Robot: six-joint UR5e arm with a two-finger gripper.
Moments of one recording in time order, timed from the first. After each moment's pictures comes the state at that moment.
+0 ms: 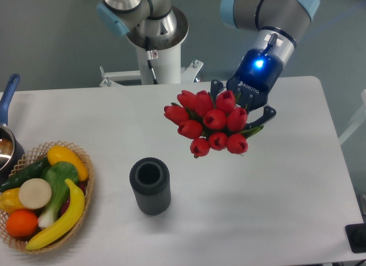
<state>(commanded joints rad) 2.82 -1.74 -1.75 -0.77 0.38 1.08</state>
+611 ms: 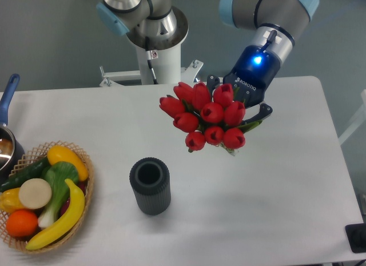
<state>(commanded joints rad) 2.81 -1.74 -1.75 -0.77 0.29 1.02</state>
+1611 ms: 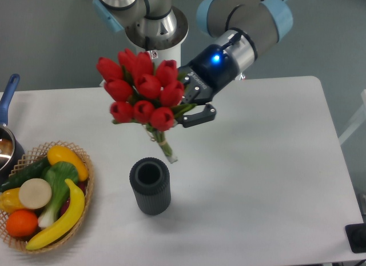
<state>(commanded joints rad) 2.65 -1.75 -1.76 -0.77 0.08 1.00</state>
